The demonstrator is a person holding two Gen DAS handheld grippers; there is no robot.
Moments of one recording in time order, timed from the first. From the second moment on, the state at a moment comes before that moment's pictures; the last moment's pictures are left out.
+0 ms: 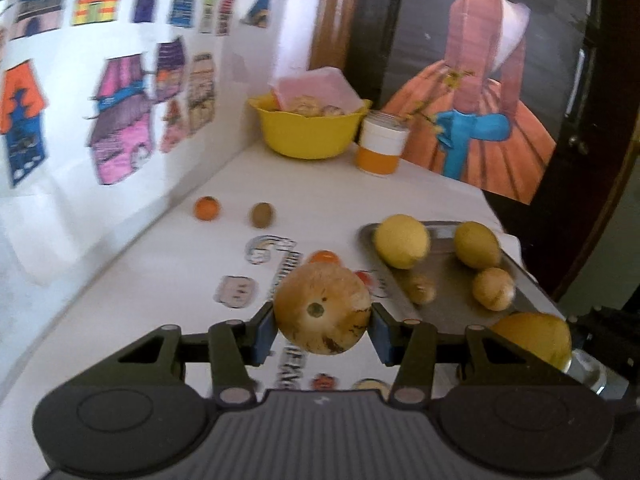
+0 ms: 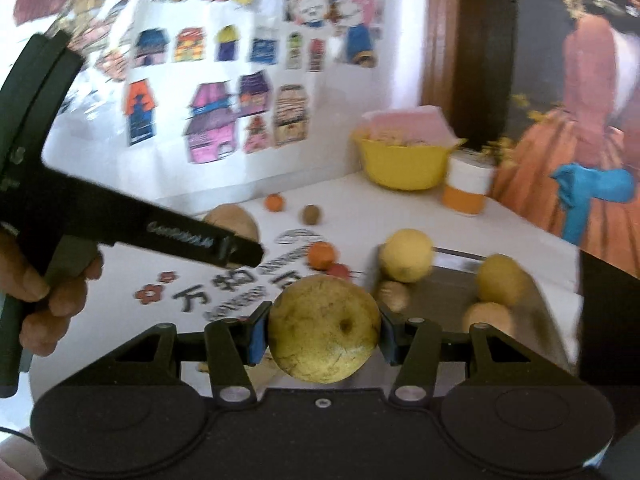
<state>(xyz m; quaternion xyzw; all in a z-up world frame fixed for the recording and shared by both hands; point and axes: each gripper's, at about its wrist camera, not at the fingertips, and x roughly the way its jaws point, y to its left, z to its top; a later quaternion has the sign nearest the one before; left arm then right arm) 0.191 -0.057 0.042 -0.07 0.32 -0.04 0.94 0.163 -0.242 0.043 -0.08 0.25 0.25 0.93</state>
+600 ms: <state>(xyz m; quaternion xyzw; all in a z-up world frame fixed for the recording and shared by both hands) 0.224 -0.148 0.018 -0.03 0.35 -0.13 0.93 0.210 -0.336 0.006 -0.01 0.28 0.16 0.95</state>
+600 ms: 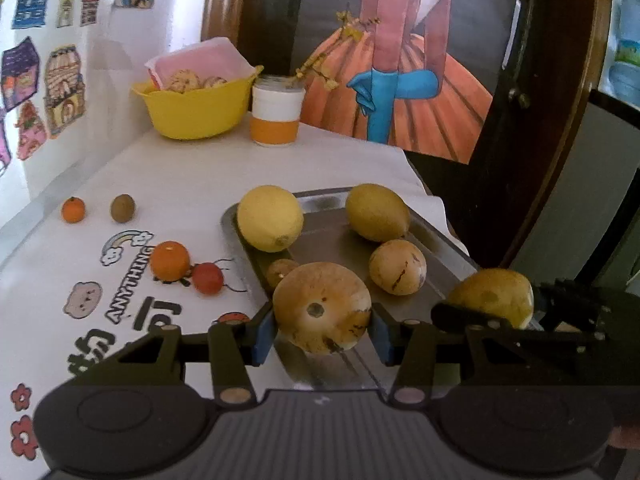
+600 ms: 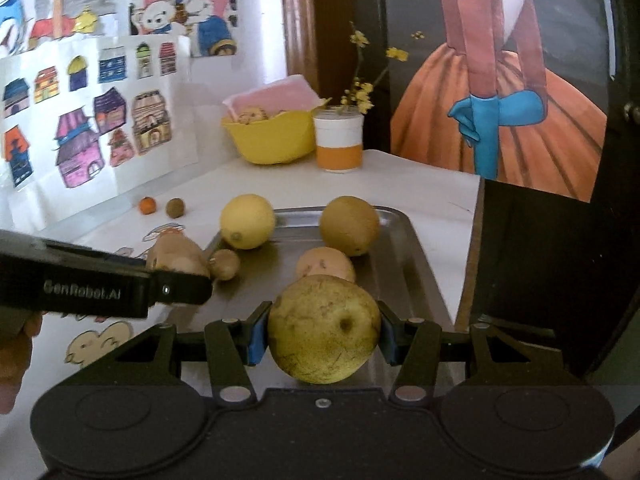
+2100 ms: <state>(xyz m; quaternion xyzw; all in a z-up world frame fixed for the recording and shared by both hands) 0.219 -0.141 0.023 -0.04 0.34 -0.11 0.93 0.198 -0.342 0.006 0.01 0.27 0.14 0.95</state>
